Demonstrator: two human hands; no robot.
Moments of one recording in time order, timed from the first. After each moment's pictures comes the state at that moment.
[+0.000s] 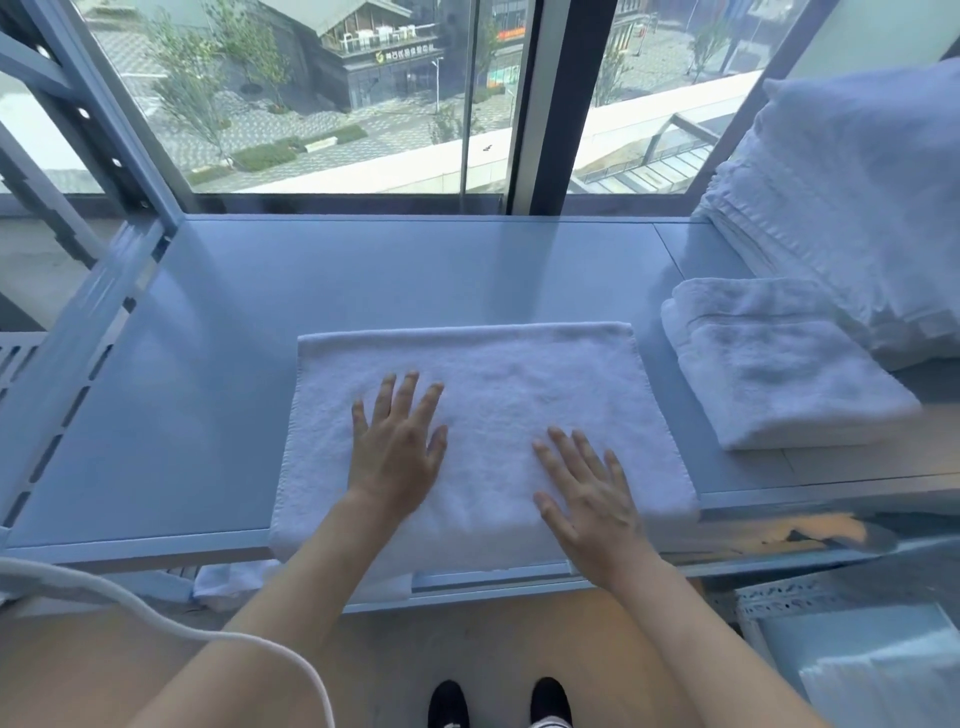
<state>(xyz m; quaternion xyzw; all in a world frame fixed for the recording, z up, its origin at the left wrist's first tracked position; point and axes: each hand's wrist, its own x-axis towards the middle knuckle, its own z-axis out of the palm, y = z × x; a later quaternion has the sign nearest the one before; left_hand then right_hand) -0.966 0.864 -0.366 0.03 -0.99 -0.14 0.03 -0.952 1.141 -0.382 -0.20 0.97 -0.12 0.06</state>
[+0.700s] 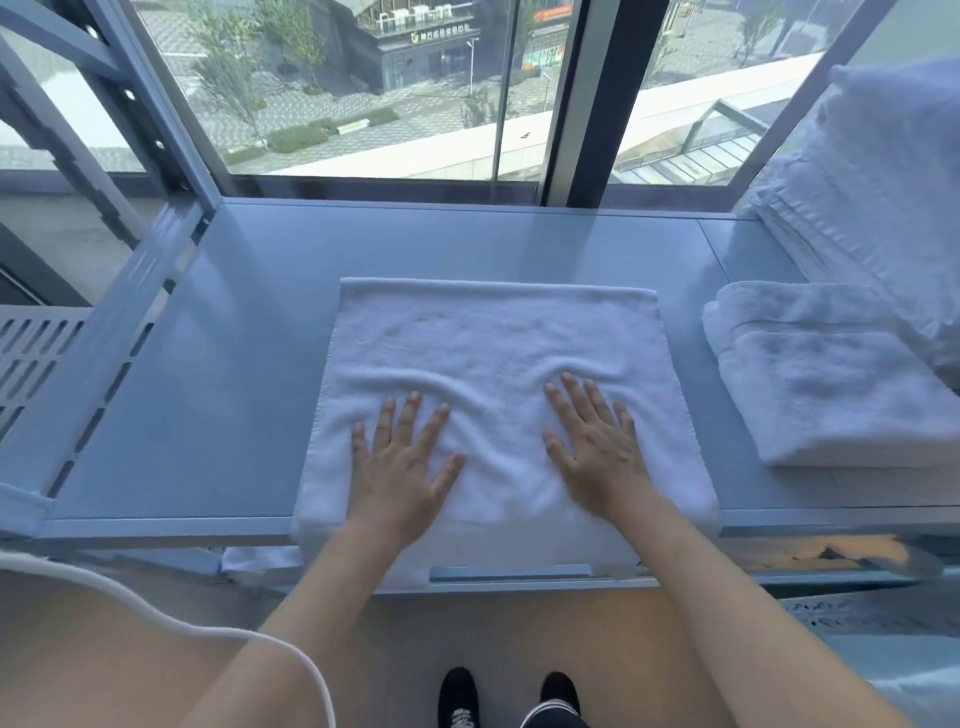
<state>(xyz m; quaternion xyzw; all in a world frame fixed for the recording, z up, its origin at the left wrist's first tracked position) -0.934 0.841 -0.390 0.07 -0.99 -0.12 -0.03 -1.027 1.107 -0.380 -0.19 0.97 -0.12 0.07</state>
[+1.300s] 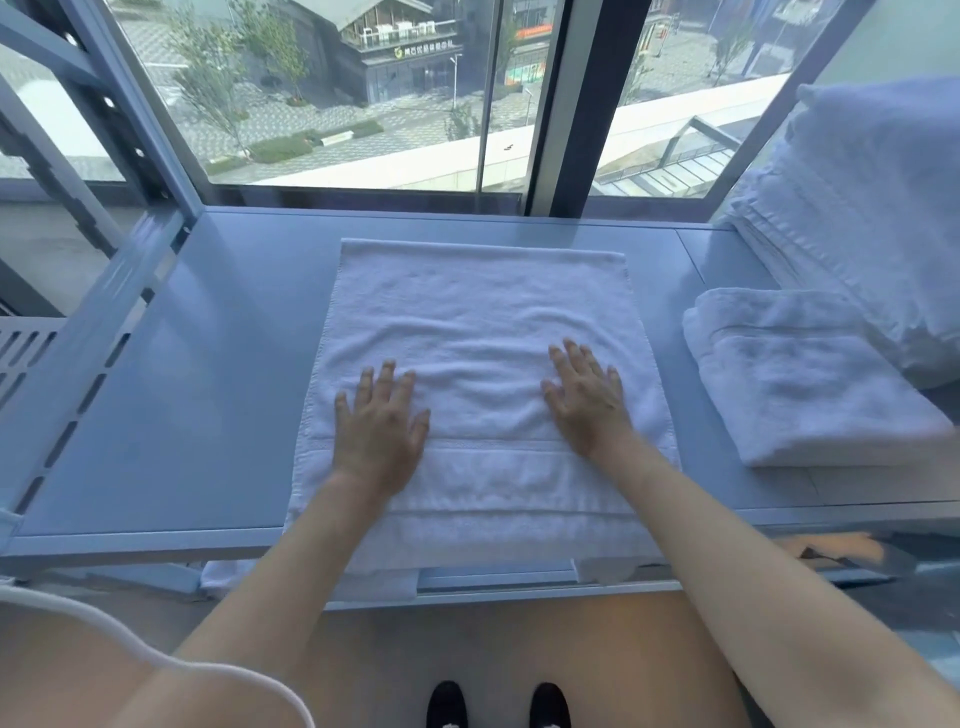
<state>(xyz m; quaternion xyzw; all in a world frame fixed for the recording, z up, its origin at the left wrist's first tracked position) -0.985 0.826 -0.373 0.08 -0.99 -0.14 0.03 -1.088 1.096 -0.360 -0.14 0.98 -0.15 0.05</state>
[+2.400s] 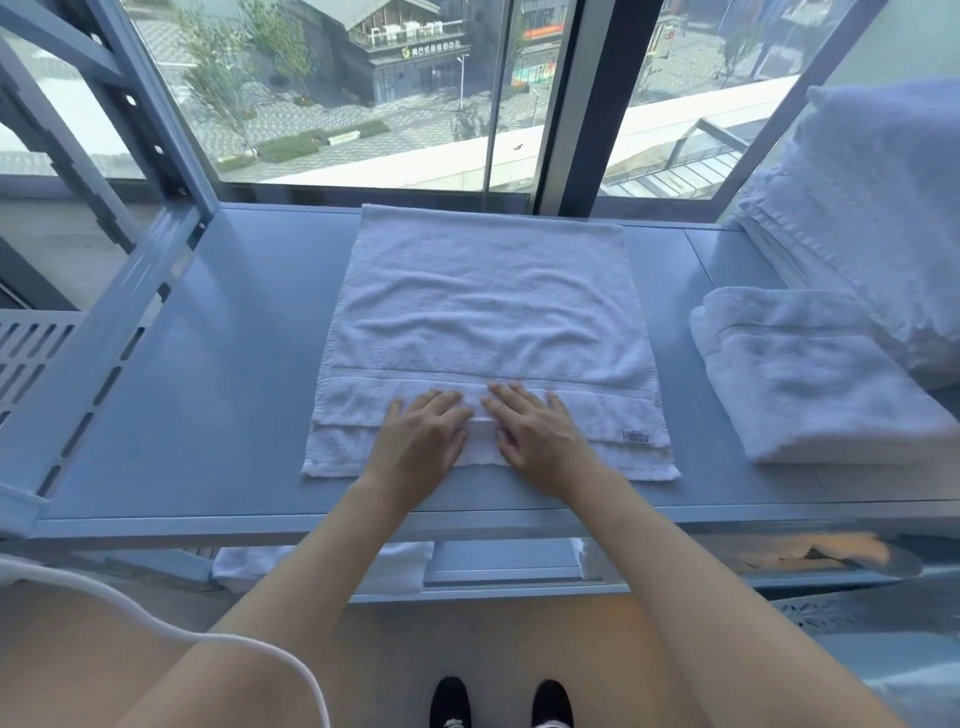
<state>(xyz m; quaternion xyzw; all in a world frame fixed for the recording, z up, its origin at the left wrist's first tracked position) -0.971 0.849 -0.367 -0.07 -0.98 -0.15 0.08 -1.031 1.051 -0.366 -0.32 0.94 -0.12 0.05</state>
